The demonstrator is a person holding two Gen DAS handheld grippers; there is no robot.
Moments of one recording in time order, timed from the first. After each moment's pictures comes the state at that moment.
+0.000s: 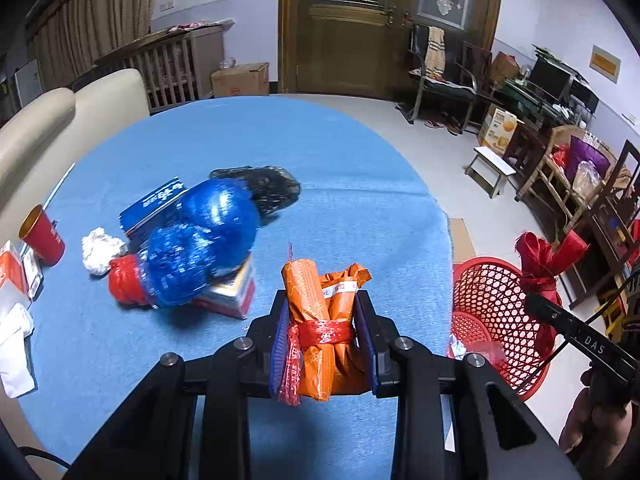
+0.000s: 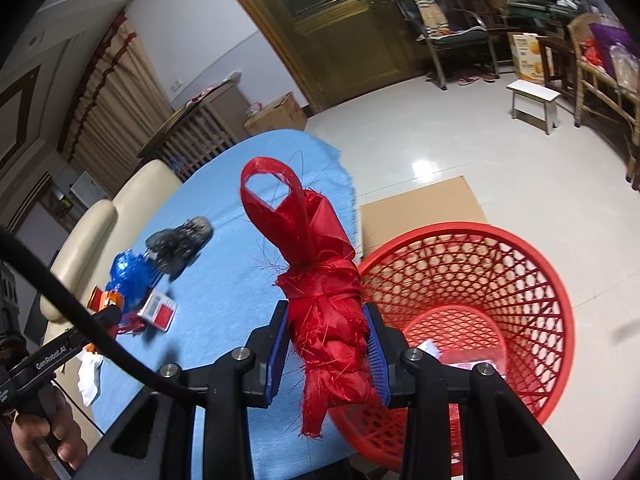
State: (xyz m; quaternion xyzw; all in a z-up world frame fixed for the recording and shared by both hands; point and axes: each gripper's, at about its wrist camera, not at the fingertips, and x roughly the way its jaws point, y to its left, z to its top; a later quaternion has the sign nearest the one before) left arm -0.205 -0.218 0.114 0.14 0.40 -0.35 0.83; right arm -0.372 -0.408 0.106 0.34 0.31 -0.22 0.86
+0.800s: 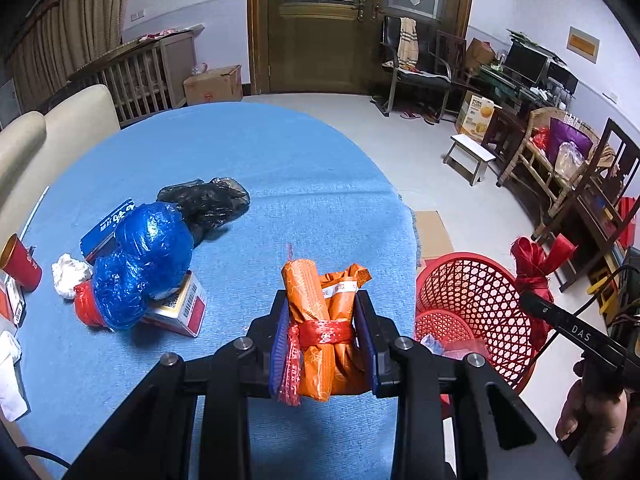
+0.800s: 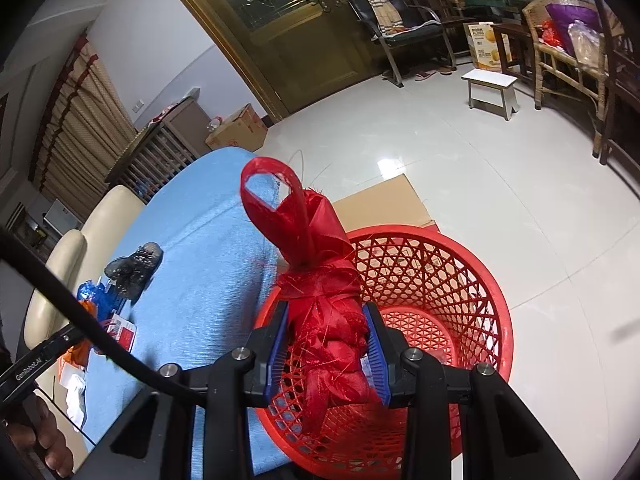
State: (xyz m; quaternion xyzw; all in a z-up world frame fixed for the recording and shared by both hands) left arm -0.220 -0.252 0.116 0.16 0.40 -0.39 0.82; right arm -0.410 -0.448 0.091 0.37 0.31 -0.28 0.83
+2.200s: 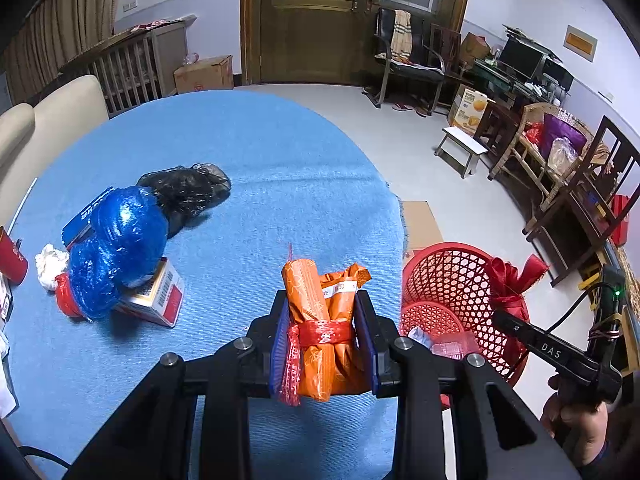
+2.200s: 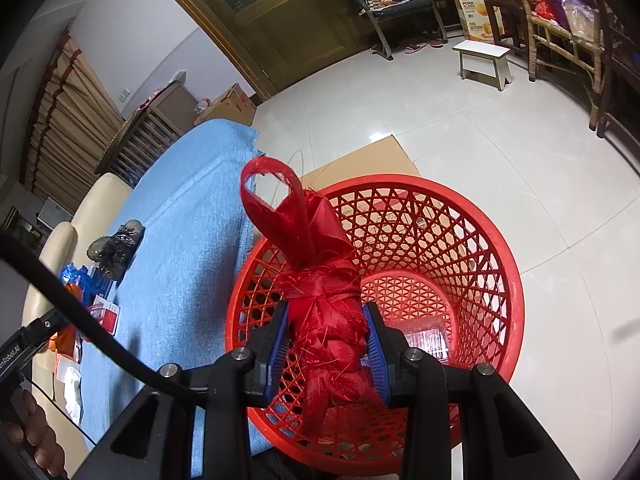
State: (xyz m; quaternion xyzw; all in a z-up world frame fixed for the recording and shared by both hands) left arm -0.226 -0.260 0.108 0.16 0.42 -0.40 0.80; right arm -0.410 -0.442 0.057 0.39 0.34 -0.28 0.81
